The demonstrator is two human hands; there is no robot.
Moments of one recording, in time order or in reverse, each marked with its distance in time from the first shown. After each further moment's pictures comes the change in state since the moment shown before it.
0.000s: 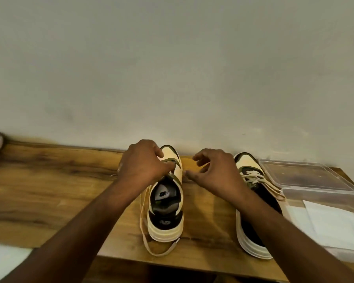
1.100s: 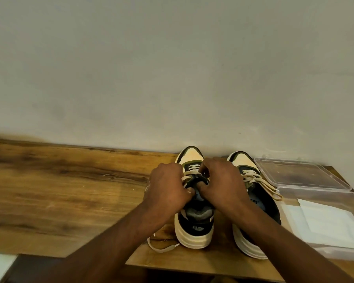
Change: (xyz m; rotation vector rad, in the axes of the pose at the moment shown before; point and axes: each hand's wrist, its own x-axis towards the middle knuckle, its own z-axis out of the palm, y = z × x) left_hand -0.033 0.027 0.065 -0.021 -0.052 0.234; right_hand -0.004 0.038 0.010 -0.322 0.084 -0.097
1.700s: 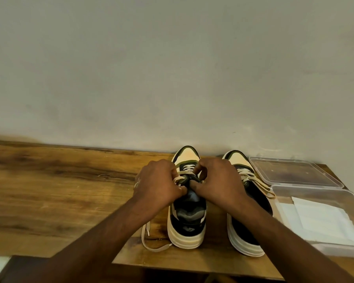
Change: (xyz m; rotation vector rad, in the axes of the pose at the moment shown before) left_hand 0.004 -0.015 -0.017 0.025 -0.087 -0.073; right_hand 0.000 -0.007 -0.005 0.101 -0.050 0.041
